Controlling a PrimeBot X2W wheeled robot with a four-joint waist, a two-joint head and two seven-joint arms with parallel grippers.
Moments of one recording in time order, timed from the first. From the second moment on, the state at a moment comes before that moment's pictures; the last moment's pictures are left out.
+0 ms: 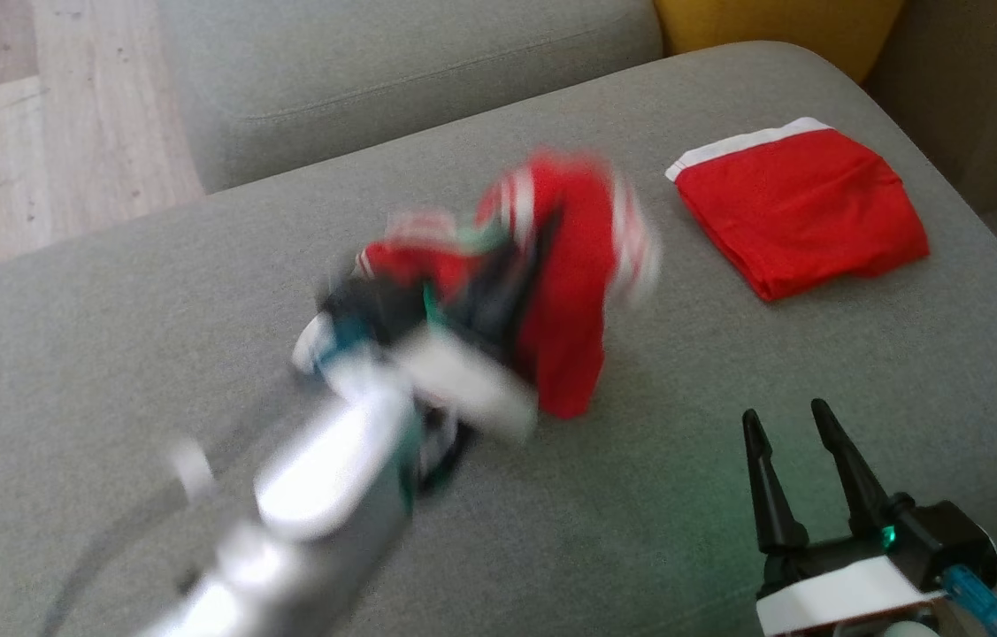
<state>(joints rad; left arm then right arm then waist) -0.59 0.05 -0.74 0.39 -0.57 -0.12 -0.22 0.11 -0.04 0.13 0.11 0.14 0.12 -0.25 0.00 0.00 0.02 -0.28</state>
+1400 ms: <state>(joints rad) -0.25 0.27 -0.76 0.20 -0.32 0.13 -0.15 0.16 -0.04 0.10 0.10 0.14 0.12 -0.25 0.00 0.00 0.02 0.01</state>
